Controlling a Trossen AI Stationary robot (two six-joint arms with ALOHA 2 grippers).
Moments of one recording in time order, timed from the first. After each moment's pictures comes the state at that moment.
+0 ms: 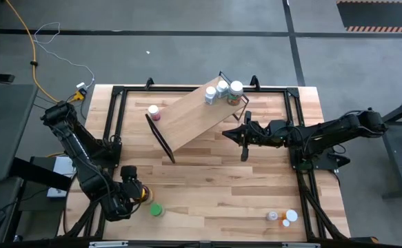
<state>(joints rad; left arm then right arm) -0.86 1.36 0.98 -0.97 -0.35 -0.91 0.08 1.12 0.60 0.51 0.20 0.03</state>
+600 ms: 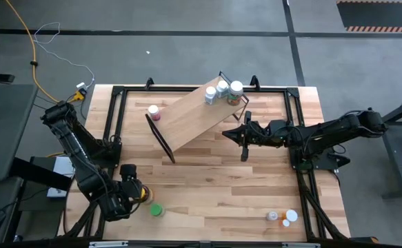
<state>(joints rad) -0.86 1.36 1.04 -1.04 -0.38 -0.89 0.08 1.12 0.60 0.51 0.20 0.03</state>
